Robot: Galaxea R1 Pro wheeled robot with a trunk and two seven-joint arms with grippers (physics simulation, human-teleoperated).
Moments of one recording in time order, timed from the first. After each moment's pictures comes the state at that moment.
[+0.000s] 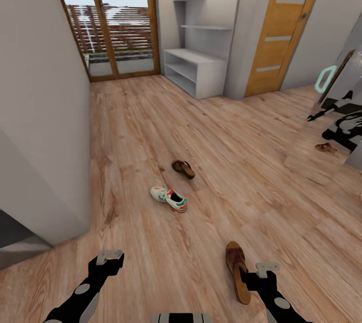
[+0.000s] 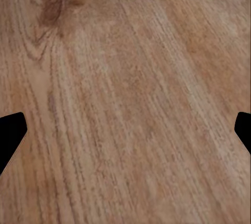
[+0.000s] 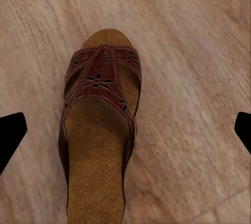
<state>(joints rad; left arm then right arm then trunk) -0.50 0.07 0.05 -0.35 0.02 -0.25 -0.02 -0.44 -0.08 0.00 -0.35 0.00 -0.24 0.00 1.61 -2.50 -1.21</state>
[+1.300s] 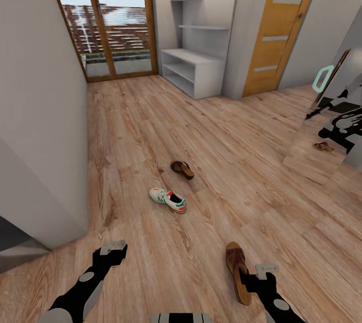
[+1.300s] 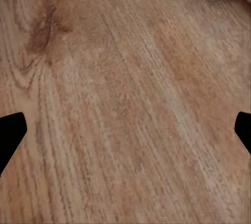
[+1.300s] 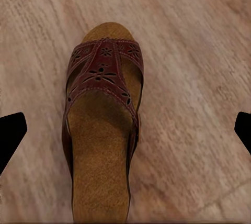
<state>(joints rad) -0.54 0.06 0.06 -0.38 0.02 -0.20 -0.03 -0.44 -0.07 0.00 -0.34 0.00 -0.24 -0.01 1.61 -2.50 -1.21</state>
